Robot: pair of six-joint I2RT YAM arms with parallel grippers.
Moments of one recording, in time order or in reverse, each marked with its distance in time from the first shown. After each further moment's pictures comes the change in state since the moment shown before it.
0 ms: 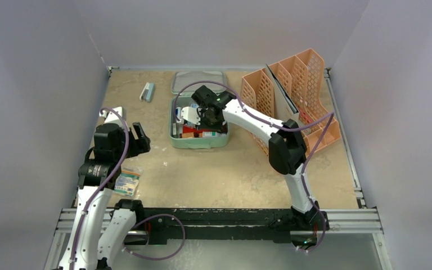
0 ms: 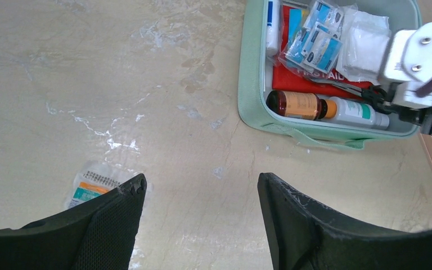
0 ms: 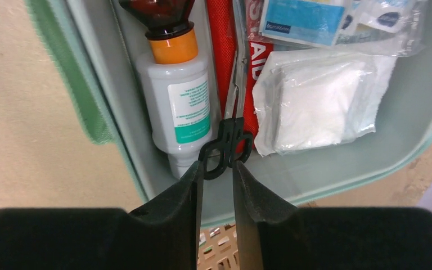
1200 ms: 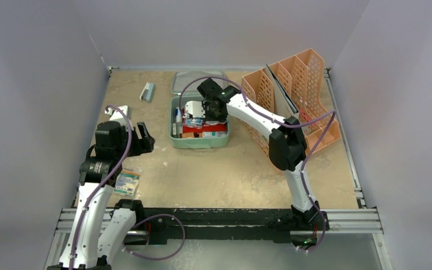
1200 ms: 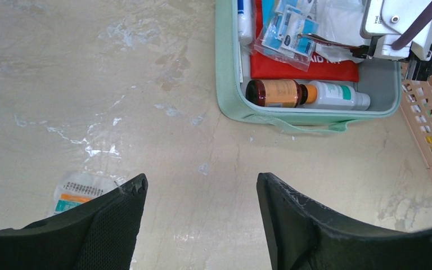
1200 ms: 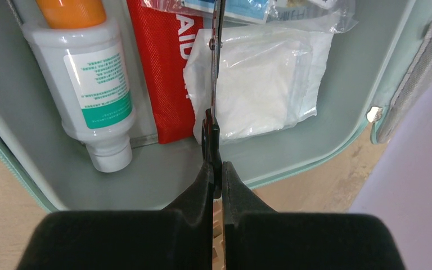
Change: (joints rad) left arm 0.000 0.030 0.000 0.022 0.108 0.040; right arm -0.067 0.020 0.048 0.029 0.035 -0.161
